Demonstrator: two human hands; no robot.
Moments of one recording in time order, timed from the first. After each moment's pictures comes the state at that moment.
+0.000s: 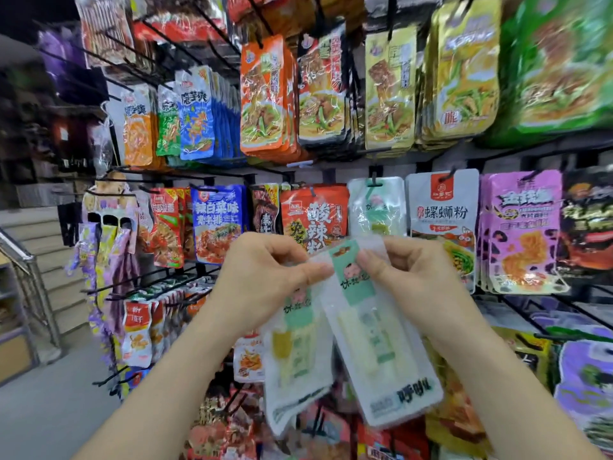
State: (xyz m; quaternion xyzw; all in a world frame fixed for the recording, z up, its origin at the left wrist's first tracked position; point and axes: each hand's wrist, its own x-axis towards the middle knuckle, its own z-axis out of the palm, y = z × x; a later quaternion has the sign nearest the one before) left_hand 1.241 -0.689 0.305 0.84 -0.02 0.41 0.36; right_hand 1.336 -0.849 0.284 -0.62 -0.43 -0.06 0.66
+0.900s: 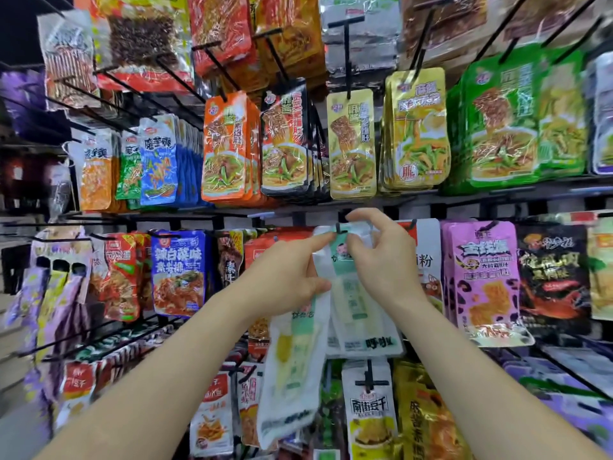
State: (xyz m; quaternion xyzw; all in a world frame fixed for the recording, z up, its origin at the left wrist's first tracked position) left_hand 1.332 -0.695 0.360 0.95 -0.06 0.26 0.14; right_hand 1.420 -0.827 0.338 -0.66 -0.35 -0.31 0.59
